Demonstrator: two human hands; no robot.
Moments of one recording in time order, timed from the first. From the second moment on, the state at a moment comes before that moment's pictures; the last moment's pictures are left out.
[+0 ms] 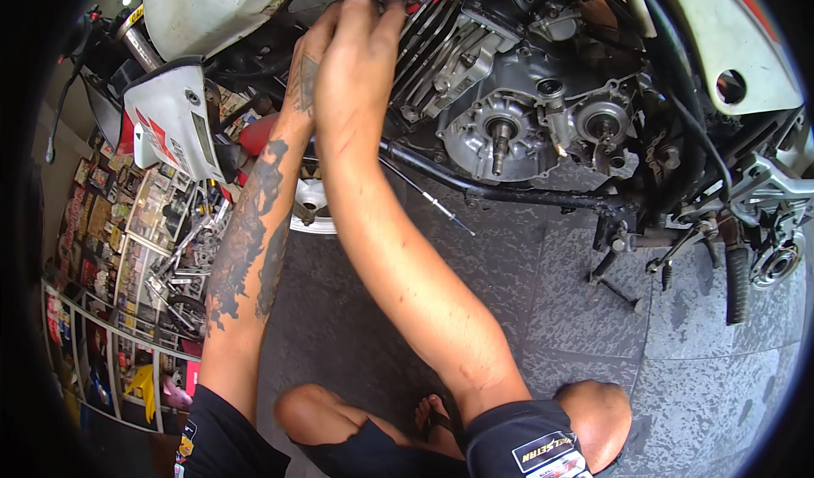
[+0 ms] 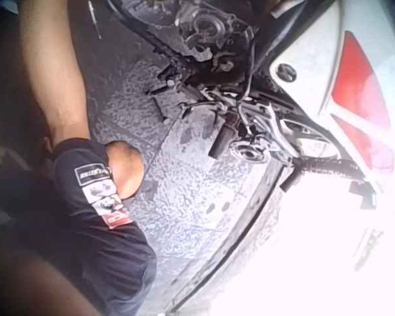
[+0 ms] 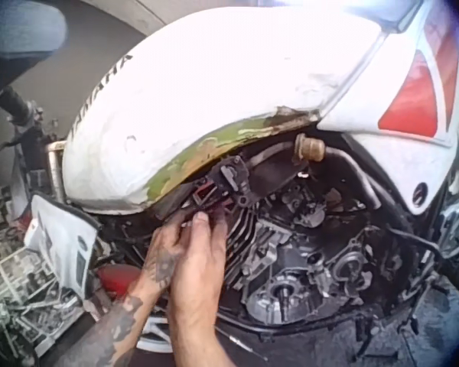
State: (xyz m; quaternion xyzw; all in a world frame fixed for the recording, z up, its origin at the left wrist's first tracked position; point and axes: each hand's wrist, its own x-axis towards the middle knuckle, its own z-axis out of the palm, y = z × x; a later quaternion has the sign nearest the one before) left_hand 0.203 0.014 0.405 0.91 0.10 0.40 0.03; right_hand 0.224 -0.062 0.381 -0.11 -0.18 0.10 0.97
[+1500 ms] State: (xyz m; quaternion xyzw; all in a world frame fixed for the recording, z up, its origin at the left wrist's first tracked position) left_hand 0.120 0.099 0.313 0.52 0.13 0.69 0.49; right_hand 0.214 -0.242 0.331 -0.69 -0.66 0.14 0.25
